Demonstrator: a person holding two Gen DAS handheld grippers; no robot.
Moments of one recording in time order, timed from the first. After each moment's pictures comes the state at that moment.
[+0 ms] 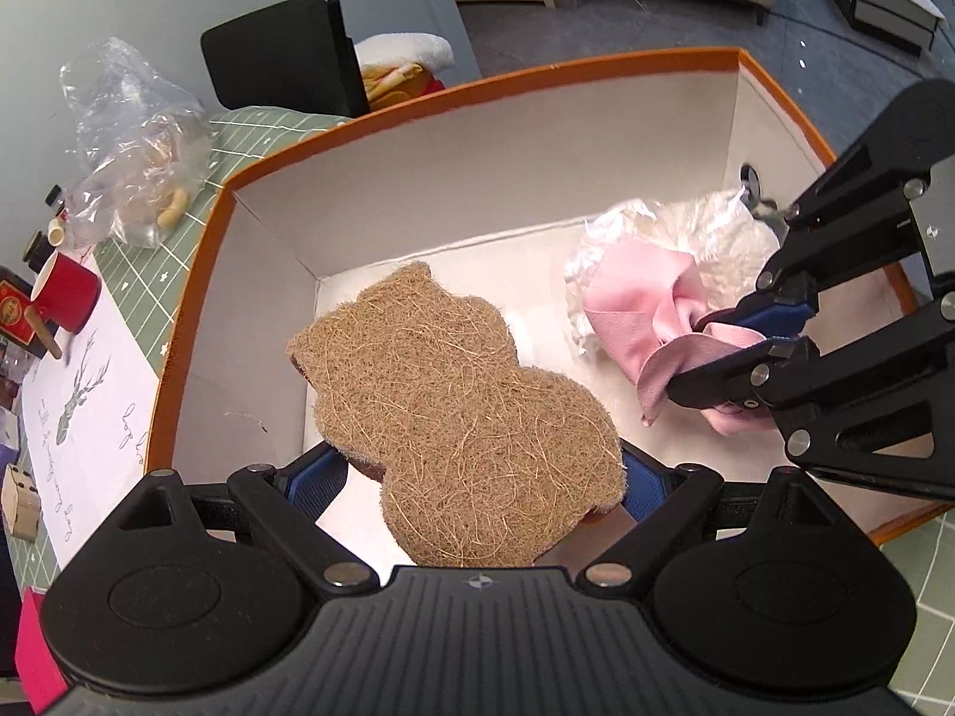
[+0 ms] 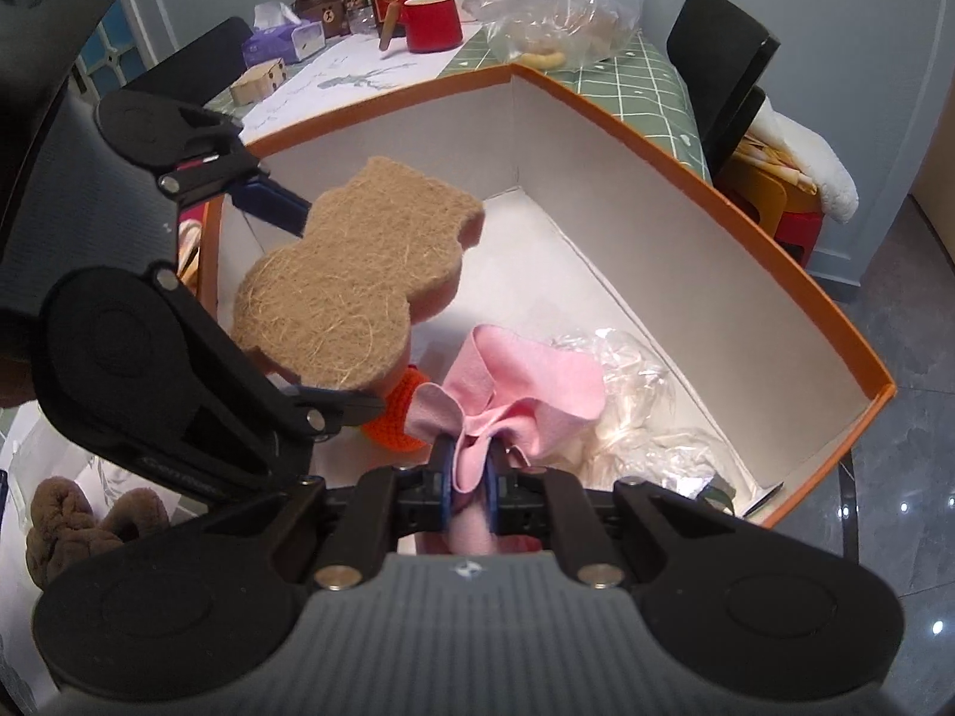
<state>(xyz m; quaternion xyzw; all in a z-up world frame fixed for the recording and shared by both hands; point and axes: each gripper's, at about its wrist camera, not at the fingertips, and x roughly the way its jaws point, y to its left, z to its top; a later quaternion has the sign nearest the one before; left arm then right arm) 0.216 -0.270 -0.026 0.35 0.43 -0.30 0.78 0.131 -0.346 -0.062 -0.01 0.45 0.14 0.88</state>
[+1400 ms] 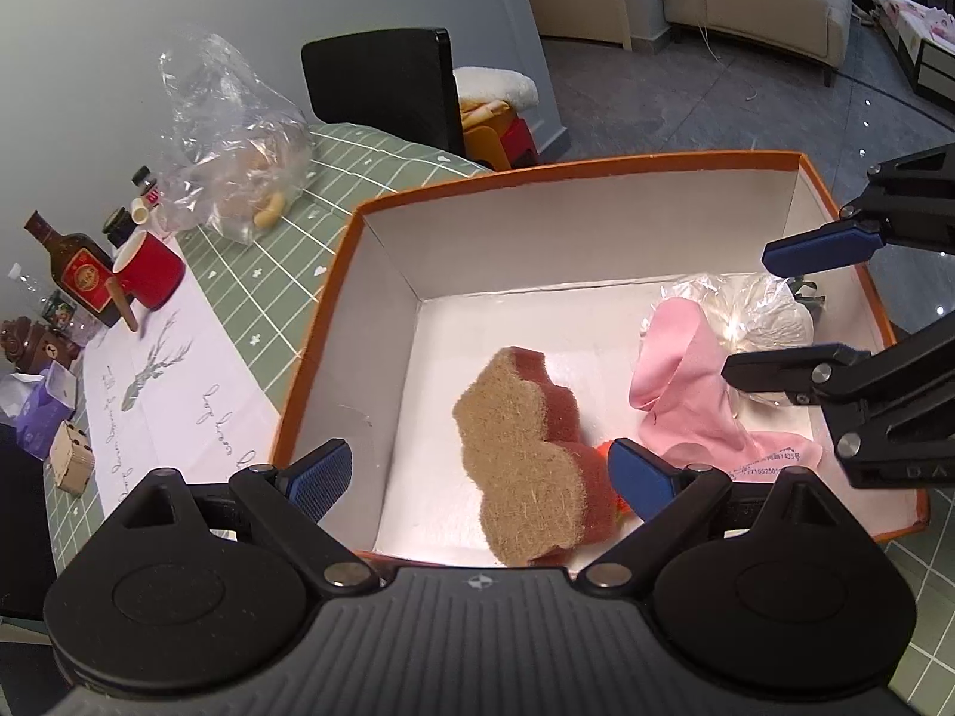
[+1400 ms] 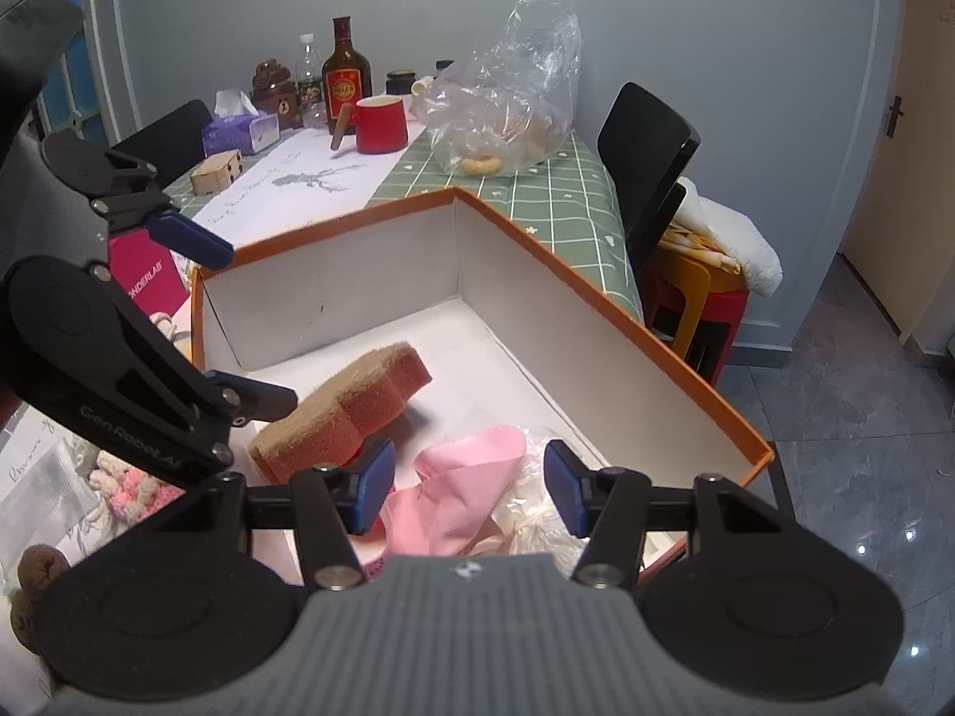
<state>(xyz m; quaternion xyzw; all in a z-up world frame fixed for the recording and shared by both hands) 0.214 -0.243 0.022 0.30 0.40 -0.24 0.83 0.106 -0.353 -0.019 -0.01 0.36 0.07 0.93</state>
